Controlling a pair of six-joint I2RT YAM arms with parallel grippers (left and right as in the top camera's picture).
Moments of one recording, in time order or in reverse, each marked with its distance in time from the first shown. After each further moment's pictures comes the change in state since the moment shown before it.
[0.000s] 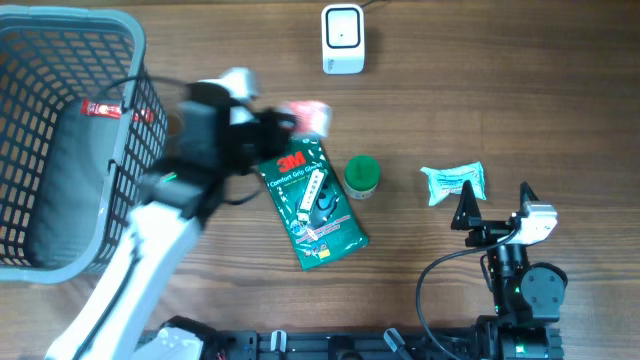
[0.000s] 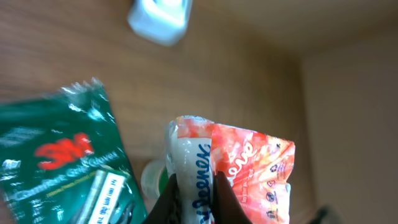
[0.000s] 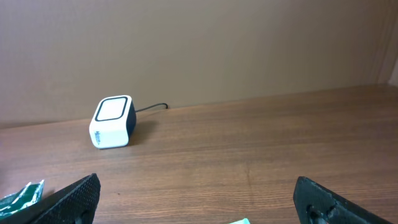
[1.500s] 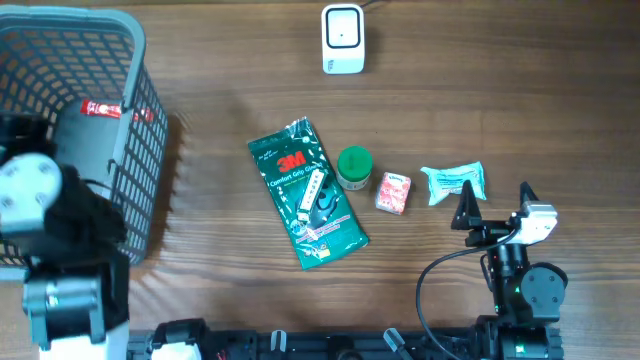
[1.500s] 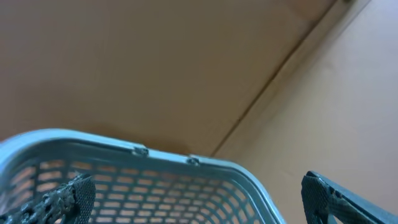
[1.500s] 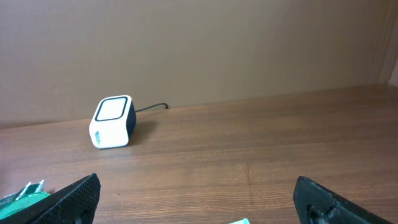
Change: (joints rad) left arm 0.481 -0.386 0.044 0.153 -1.321 0.107; right arm 0.000 0.000 0.000 0.000 0.000 0.000
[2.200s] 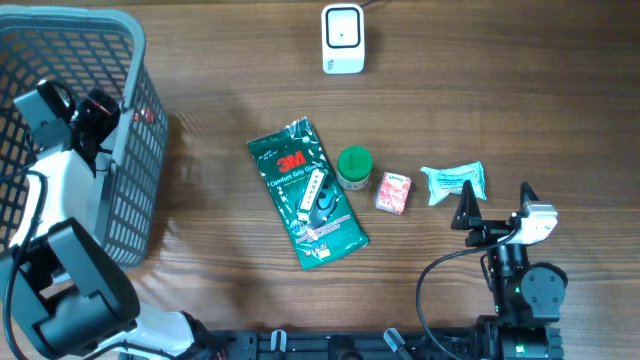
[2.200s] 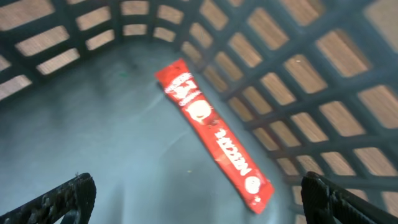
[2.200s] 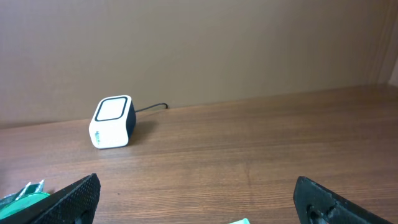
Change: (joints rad) left arm 0.328 0.848 0.002 0.111 1.058 0.217; right arm 0.000 0.000 0.000 0.000 0.000 0.000
